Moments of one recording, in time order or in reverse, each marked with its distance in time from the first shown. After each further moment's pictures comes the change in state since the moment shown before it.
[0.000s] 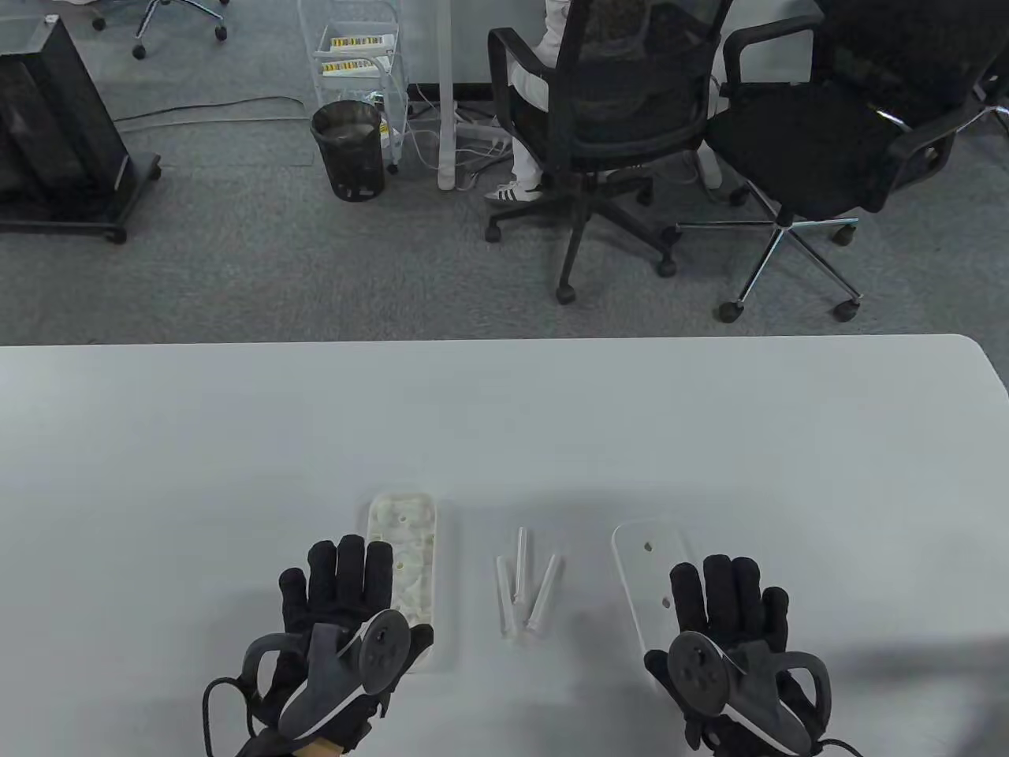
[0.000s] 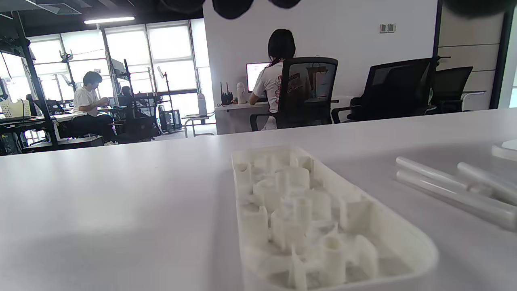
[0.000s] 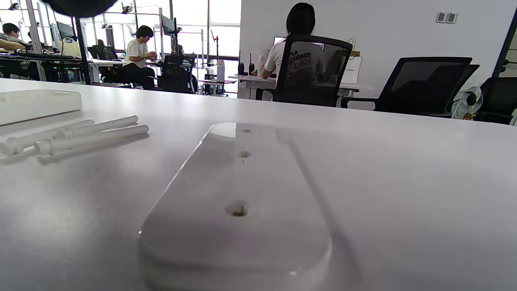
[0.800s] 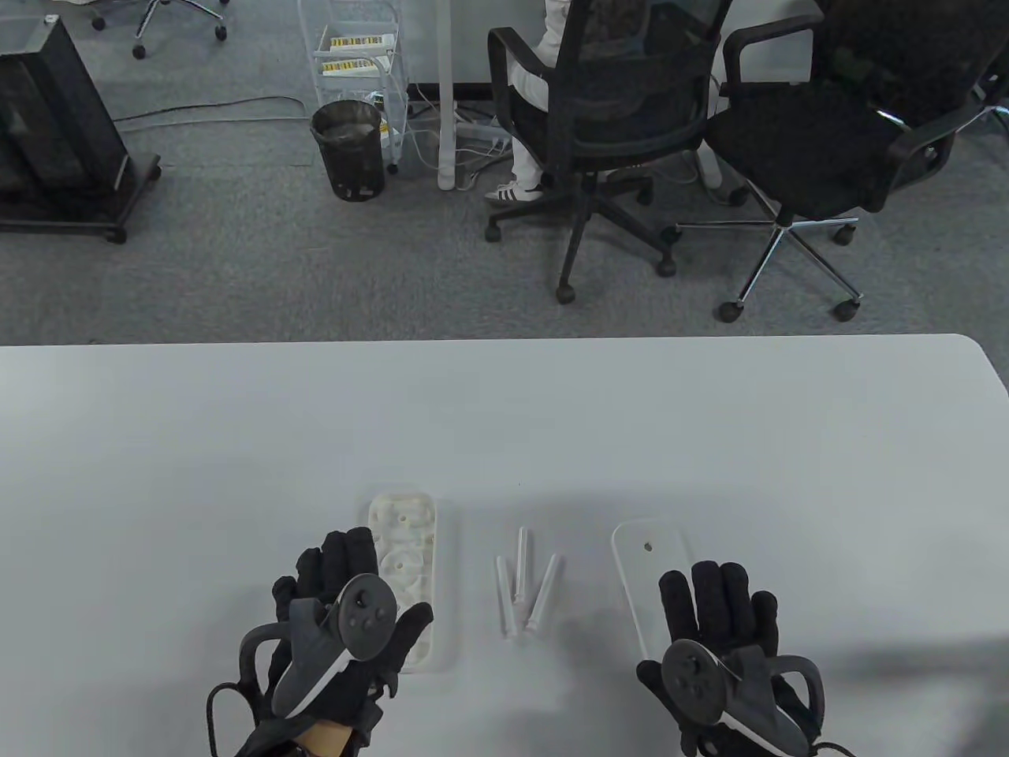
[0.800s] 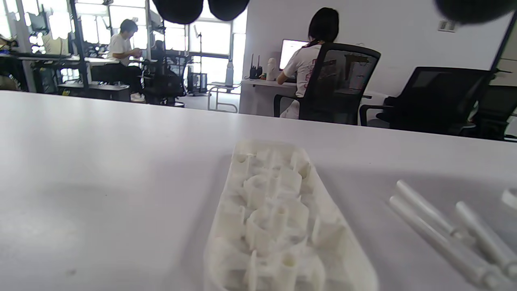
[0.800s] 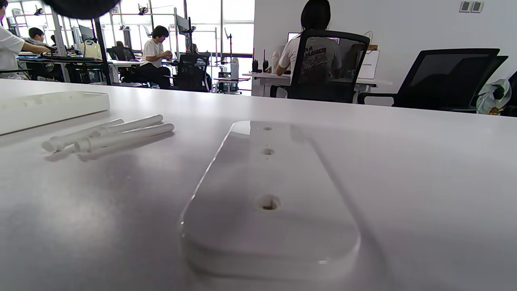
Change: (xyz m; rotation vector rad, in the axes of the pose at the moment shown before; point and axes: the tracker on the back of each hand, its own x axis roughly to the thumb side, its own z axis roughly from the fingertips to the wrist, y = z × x) left_hand -0.007 0.021 -0.013 -0.134 0.171 0.197; right_hand 0.008 0.000 0.005 0.016 -0.060 -0.021
